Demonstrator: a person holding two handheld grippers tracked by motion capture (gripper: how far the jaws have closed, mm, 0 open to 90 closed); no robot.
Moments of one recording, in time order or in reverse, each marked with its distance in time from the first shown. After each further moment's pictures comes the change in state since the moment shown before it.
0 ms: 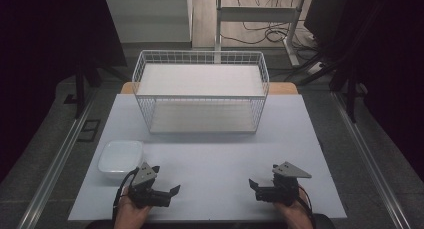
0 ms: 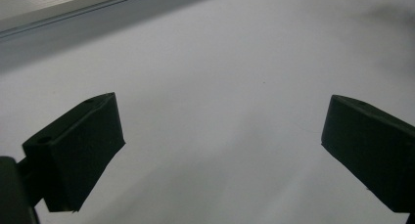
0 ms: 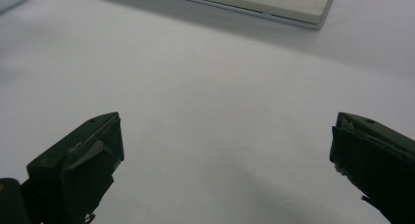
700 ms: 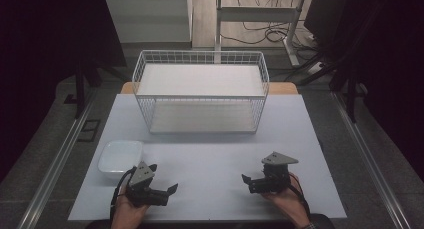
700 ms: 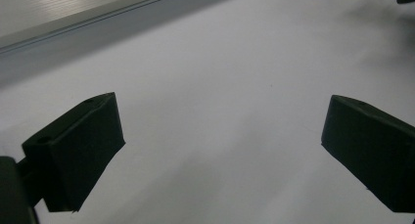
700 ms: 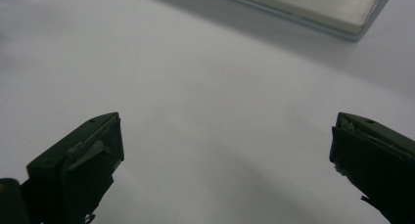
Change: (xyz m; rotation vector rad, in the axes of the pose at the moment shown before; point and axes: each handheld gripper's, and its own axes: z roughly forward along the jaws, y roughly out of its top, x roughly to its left) left arm 0.003 0.003 -0.006 -0.007 0.023 0.018; right arm 0.000 0.025 0.025 0.091 0.068 -0.063
